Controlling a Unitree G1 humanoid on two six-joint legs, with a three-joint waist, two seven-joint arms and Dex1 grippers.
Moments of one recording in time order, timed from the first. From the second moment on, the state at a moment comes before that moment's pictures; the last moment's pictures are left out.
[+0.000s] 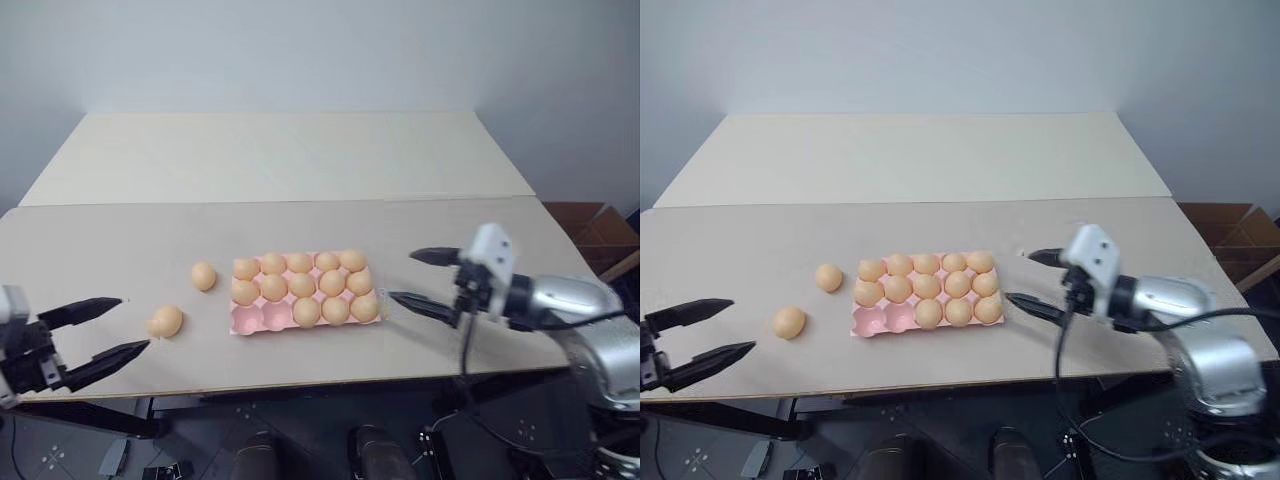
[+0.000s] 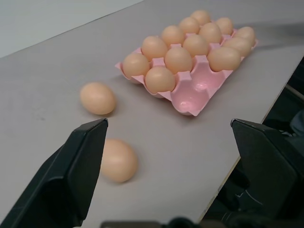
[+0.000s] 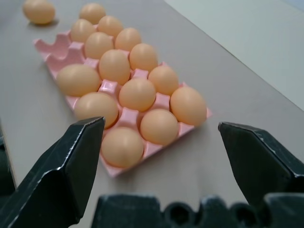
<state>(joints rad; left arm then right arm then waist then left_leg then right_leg) 0.45 0.90 0.88 -0.38 -0.74 0.53 -1.20 -0.18 -0.80 -0.20 -0.45 0.47 0.56 1.00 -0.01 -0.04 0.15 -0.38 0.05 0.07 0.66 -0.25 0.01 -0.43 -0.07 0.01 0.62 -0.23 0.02</state>
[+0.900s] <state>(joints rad) 0.33 0.77 0.70 -0.28 -0.61 0.50 -0.97 -0.07 -0.78 -0.24 -0.42 0.53 0.39 1.06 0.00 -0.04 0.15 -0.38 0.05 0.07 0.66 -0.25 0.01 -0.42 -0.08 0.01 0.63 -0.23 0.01</state>
